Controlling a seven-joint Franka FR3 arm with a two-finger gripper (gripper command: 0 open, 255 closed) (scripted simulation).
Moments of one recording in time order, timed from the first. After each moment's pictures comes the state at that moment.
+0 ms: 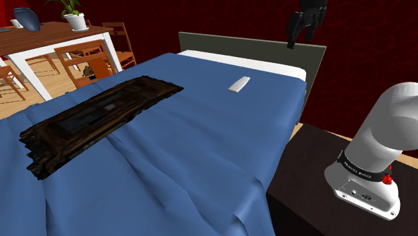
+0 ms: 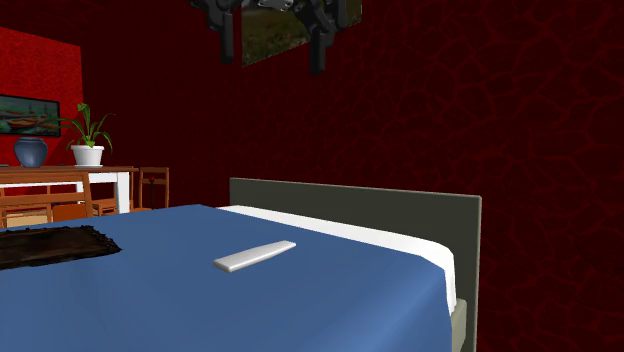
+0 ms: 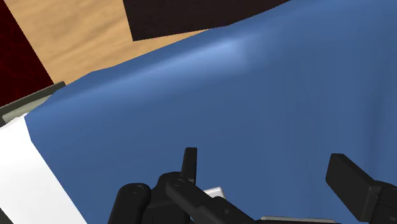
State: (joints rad) arm 0.00 -0.80 -0.03 -2.33 -0.07 1.60 0.17
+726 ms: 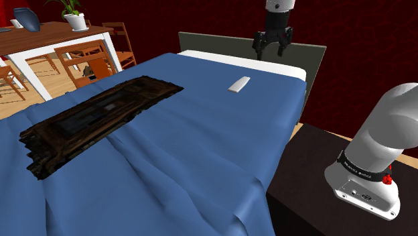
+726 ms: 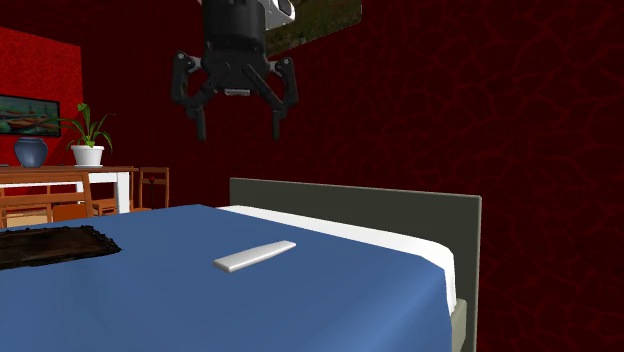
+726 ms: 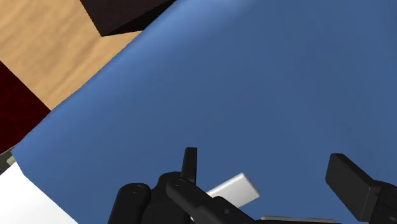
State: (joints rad) arm -0.07 -0.49 0.02 -2.28 -0.04 1.84 0.44
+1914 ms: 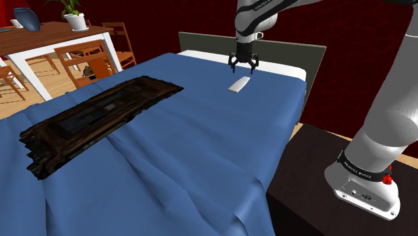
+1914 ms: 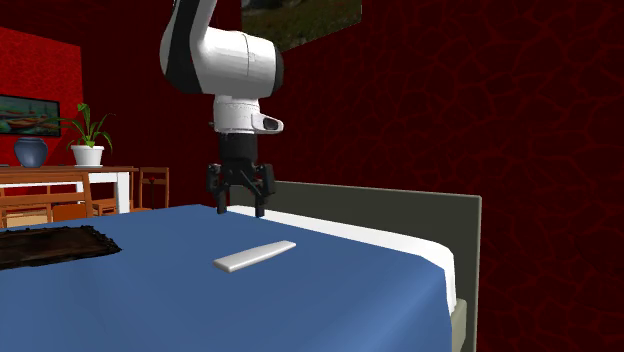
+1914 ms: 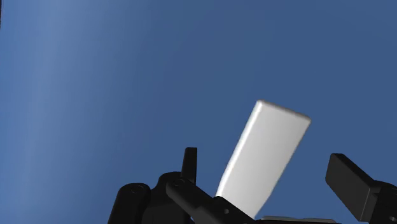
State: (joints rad) arm -0.17 0.17 0.00 -1.92 -0.02 2.09 0.91
